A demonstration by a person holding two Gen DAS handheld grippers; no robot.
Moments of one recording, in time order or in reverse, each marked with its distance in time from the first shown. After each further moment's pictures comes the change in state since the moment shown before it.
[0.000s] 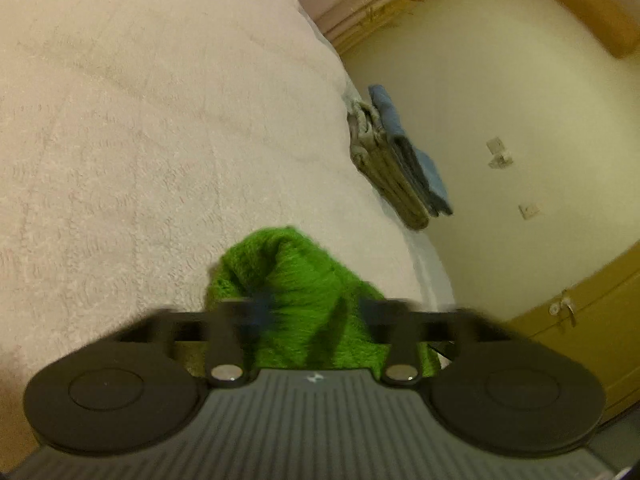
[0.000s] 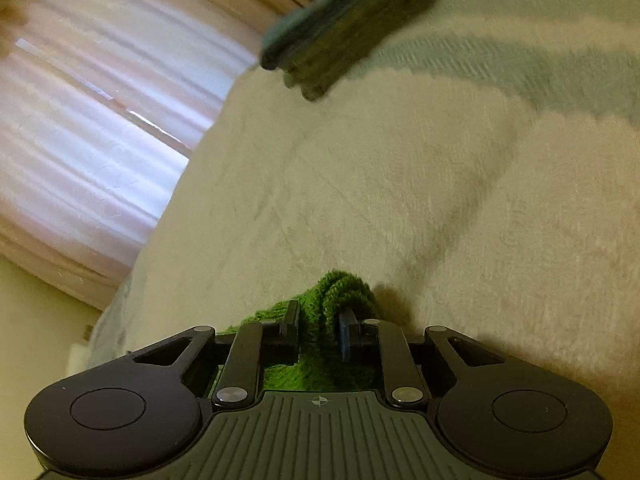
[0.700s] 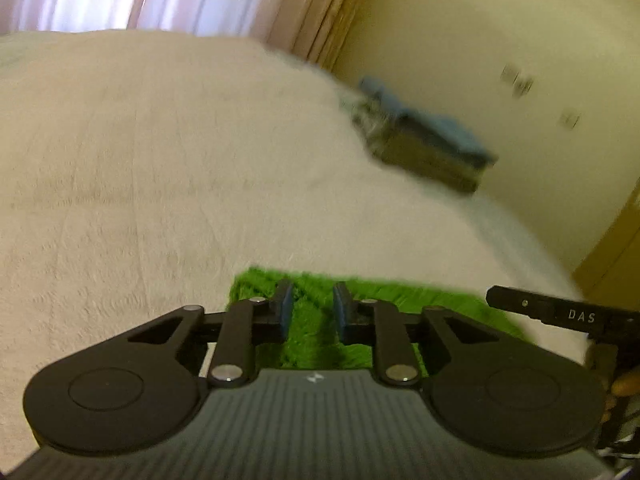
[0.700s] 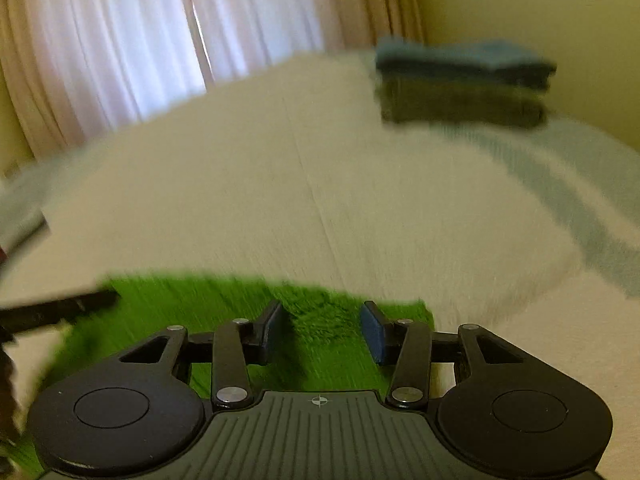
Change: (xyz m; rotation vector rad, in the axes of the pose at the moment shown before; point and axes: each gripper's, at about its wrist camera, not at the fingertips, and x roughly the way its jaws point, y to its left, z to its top) left arm 0.023 -0.047 -0.017 0.391 -0.058 0.266; right arm 0.049 0.085 -0.053 -0.607 0.011 -0.264
